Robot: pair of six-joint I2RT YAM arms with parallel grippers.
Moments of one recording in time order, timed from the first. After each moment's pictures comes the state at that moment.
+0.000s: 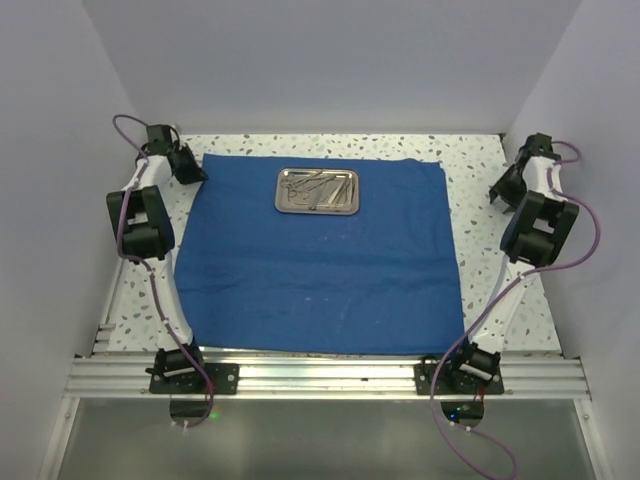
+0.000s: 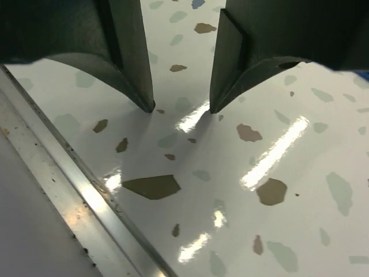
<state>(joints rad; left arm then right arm) 0.21 2.37 1.93 -0.44 0.30 -0.35 -0.39 2.40 2.07 -0.86 0.09 0.39</state>
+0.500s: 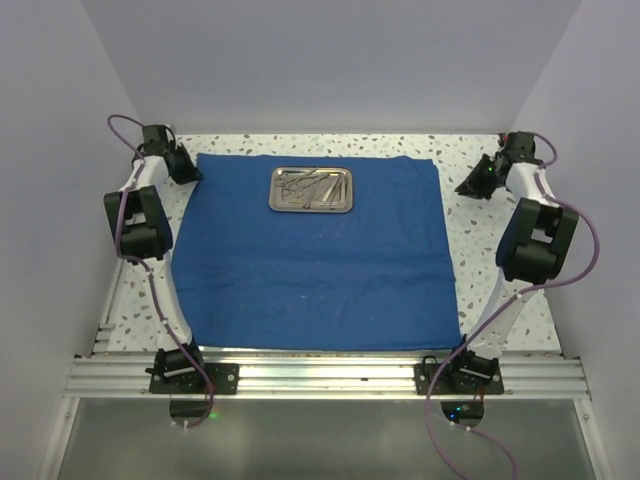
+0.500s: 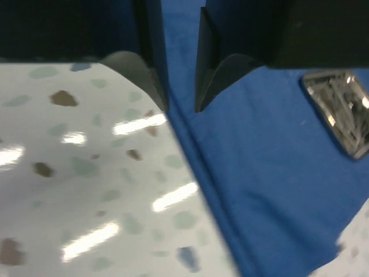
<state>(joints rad) 0.24 2.37 1.93 -0.42 0.28 -0.35 -0.32 2.10 1.68 -0.64 -0.31 0.40</state>
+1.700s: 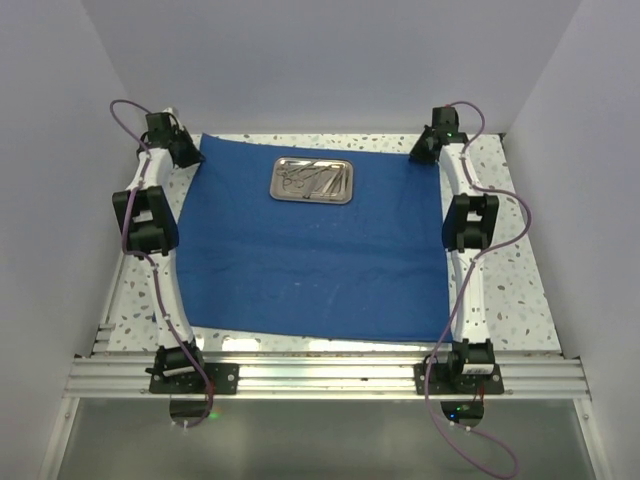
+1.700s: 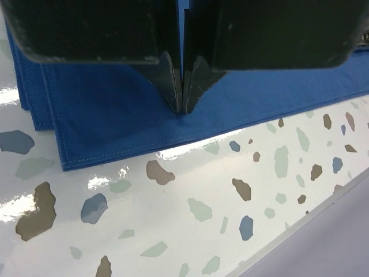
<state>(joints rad) 0.21 2.48 2.14 -0.40 0.26 -0.36 0.00 2.77 2.62 -0.68 -0.05 0.55</state>
